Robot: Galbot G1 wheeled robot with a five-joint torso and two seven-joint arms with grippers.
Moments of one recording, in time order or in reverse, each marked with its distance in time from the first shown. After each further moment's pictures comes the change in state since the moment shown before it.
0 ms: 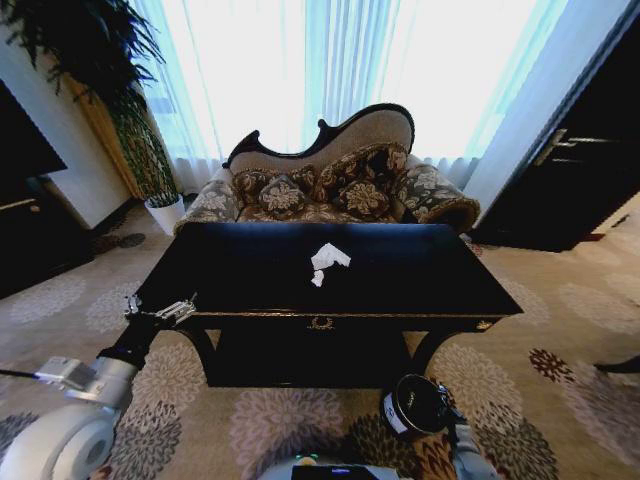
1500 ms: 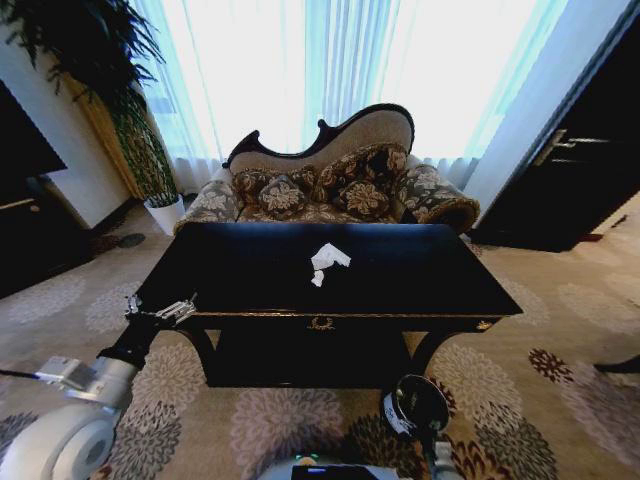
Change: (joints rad) left arm 0.000 0.000 0.000 0.000 0.000 0.000 0.000; right arm -0.349 0.079 0.004 0.490 0.160 -0.039 -0.111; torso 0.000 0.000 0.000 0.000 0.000
